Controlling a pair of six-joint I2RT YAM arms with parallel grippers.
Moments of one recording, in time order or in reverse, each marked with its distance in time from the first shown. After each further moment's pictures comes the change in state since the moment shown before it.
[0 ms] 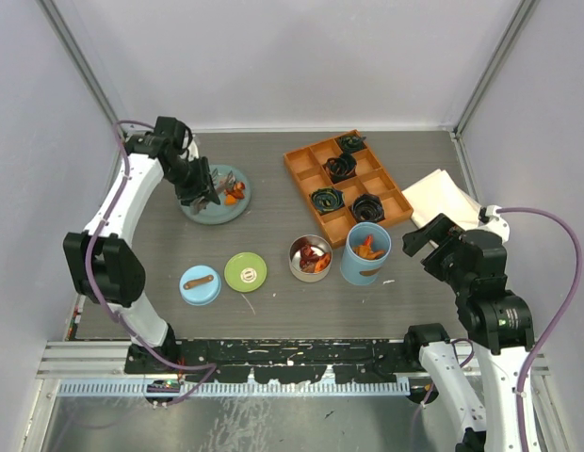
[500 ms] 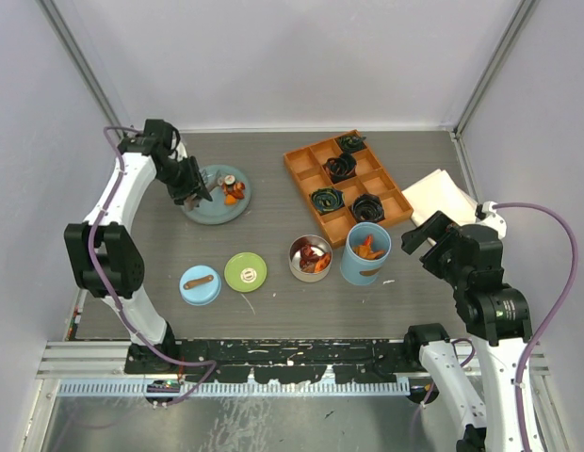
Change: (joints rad) left arm 0.104 0.073 -0.022 0.072 0.005 -0.024; right arm 0.000 0.035 0.000 -0.001 0.007 -0.003
